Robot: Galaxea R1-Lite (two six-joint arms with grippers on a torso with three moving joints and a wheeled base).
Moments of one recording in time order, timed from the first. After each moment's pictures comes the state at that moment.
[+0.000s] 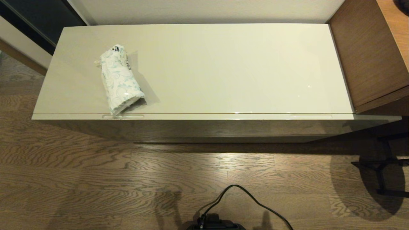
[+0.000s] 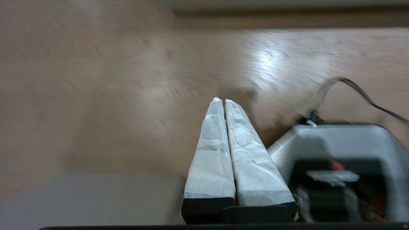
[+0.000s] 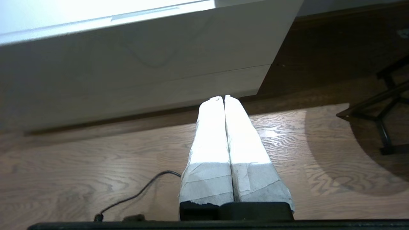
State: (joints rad) left arm -0.01 0.01 -0.17 0.36 0.06 0.05; right arm 0.00 0.02 0.00 -0.14 -0.10 0.09
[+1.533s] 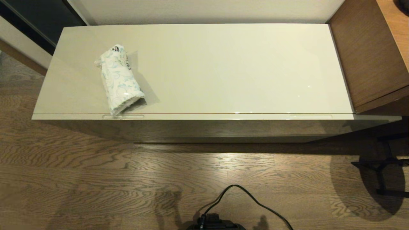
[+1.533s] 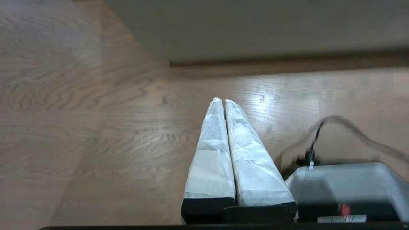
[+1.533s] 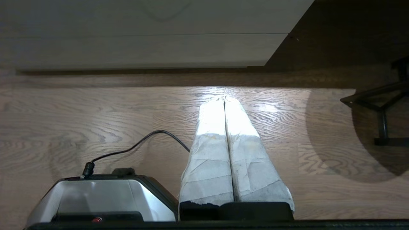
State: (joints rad) left arm -0.01 0.00 0.00 0.02 0.00 0.07; right arm 0.00 0.02 -0.01 0.01 0.00 -0.01
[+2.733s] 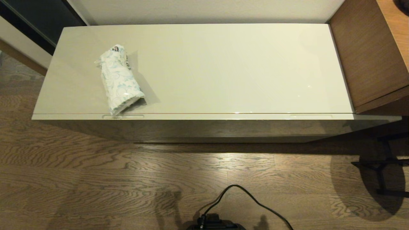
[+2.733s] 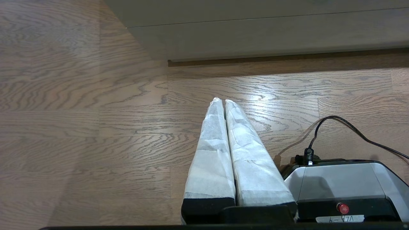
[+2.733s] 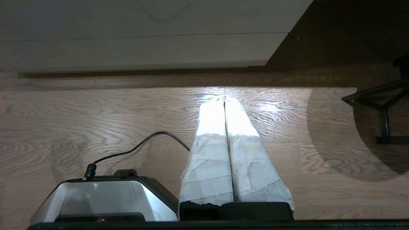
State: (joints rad) left arm -0.01 0.00 0.00 0.02 0.00 0.06; right arm 0.00 0.02 -0.01 0.01 -0.01 0.00
